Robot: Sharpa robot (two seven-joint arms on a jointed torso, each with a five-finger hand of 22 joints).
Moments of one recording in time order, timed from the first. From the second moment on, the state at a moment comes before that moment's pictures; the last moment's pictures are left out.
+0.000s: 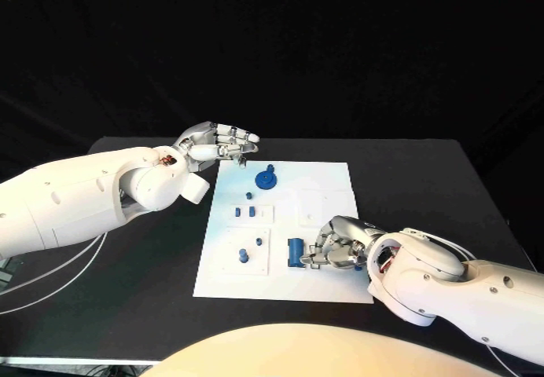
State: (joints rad) left arm 1.13 -0.96 0.01 1.48 -0.19 -0.06 0.26; left_hand 1.45 -0.25 0.51 0.13 0.24 0.83 0.21 0.23 0.31 0.93 0.15 0.41 0.22 0.95 0.08 1.20 0.50 0.17 0.81 0.17 0.90 0.78; right arm 1.01 -0.83 -0.11 1.86 -1.38 -0.29 -0.55; right_hand 1.21 -0.04 -0.16 0.29 0.19 0.97 0.06 0.55 0.53 1.46 -0.01 1.42 1.31 1.46 -0.07 1.55 1.31 0.07 1.47 0.04 1.20 1.31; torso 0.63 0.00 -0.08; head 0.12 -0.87
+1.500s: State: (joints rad) left arm 1.13 -0.97 0.01 1.49 -0.19 -0.06 0.27; left_hand 1.45 -0.25 0.51 0.13 0.24 0.83 0.21 0.24 0.31 0.93 0.15 0.41 0.22 0.95 0.08 1.20 0.50 0.17 0.81 0.17 0.90 0.78; right arm 0.96 -1.08 -0.11 1.88 -1.39 -0.47 -0.49; right_hand 1.34 -0.04 -0.17 0.29 0.19 0.94 0.08 0.47 0.49 1.46 0.02 1.42 1.31 1.47 -0.05 1.54 1.31 0.07 1.47 0.05 1.20 1.31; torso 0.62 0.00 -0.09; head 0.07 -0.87
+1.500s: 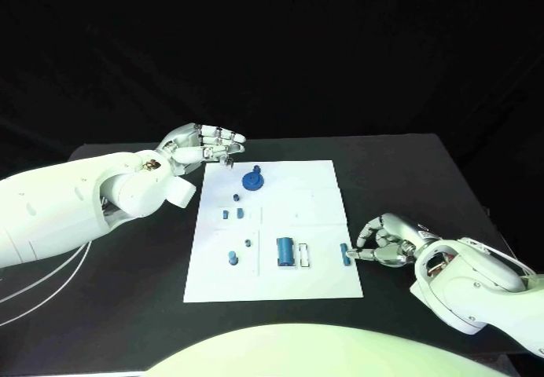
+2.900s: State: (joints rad) left arm 1.13 -0.97 0.01 1.49 -0.19 -0.05 0.26; left_hand 1.45 -0.25 0.51 0.13 0.24 0.83 0.21 0.24 0.31 0.92 0.15 0.41 0.22 0.95 0.08 1.20 0.50 0.17 0.81 0.17 0.90 0.78; right arm 0.93 -0.97 -0.10 1.82 -1.54 -0.37 -0.53; right_hand 1.53 -0.12 0.05 0.30 0.07 0.99 0.07 0.45 0.50 1.47 0.00 1.42 1.31 1.47 -0.06 1.54 1.31 0.07 1.46 0.04 1.21 1.31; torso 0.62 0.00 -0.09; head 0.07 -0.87
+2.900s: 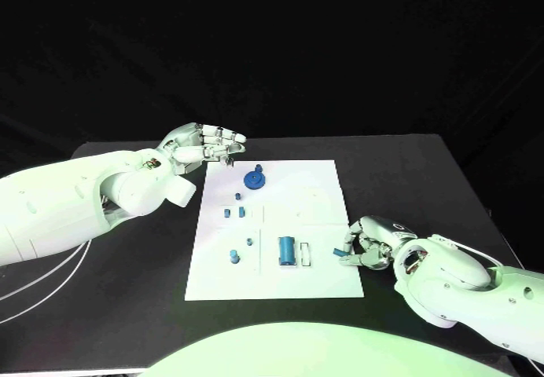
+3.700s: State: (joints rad) left arm 1.13 -0.97 0.01 1.49 -0.19 -0.05 0.26; left_hand 1.46 -0.24 0.52 0.12 0.25 0.83 0.21 0.25 0.31 0.92 0.15 0.42 0.22 0.94 0.08 1.20 0.50 0.17 0.81 0.17 0.90 0.78; right arm 0.98 -0.95 -0.11 1.88 -1.36 -0.41 -0.53; right_hand 1.38 -0.17 0.47 0.30 0.22 0.98 0.06 0.46 0.49 1.47 -0.01 1.42 1.31 1.47 -0.07 1.54 1.31 0.07 1.47 0.04 1.22 1.31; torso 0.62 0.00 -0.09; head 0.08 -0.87
